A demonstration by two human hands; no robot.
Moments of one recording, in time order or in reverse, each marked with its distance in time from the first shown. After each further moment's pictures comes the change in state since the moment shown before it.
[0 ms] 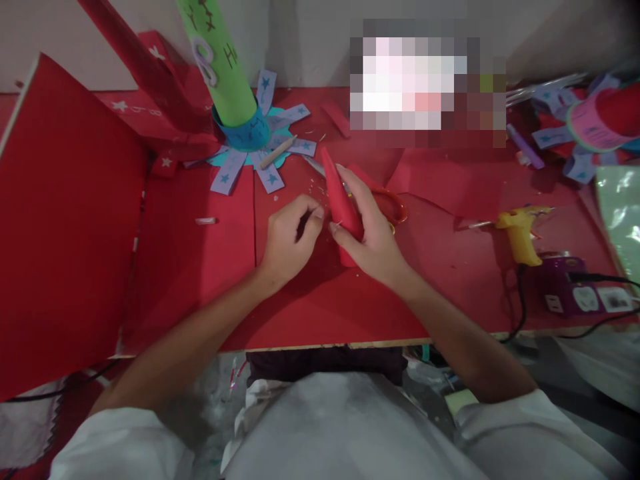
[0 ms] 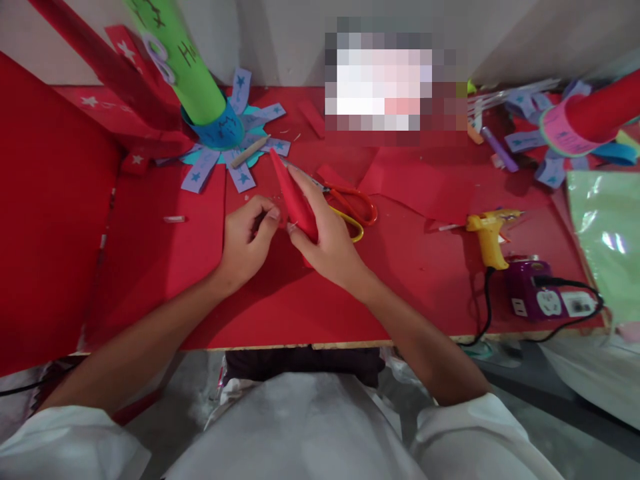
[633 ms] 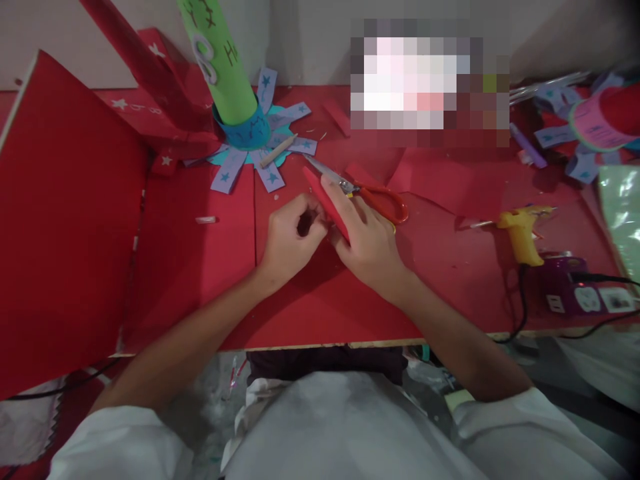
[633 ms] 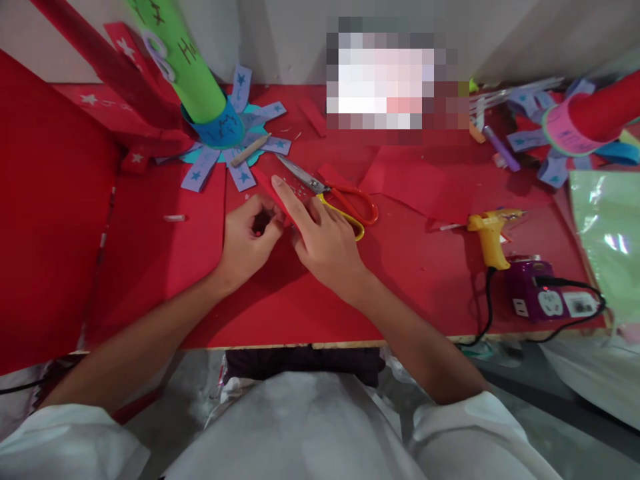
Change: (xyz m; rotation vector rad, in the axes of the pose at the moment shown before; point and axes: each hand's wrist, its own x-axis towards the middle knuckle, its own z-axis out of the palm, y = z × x) left_hand 0.001 0.001 0.003 -0.058 0.005 -0.078; right_hand -0.009 -0.003 0.009 -0.553 -0.008 -0.044
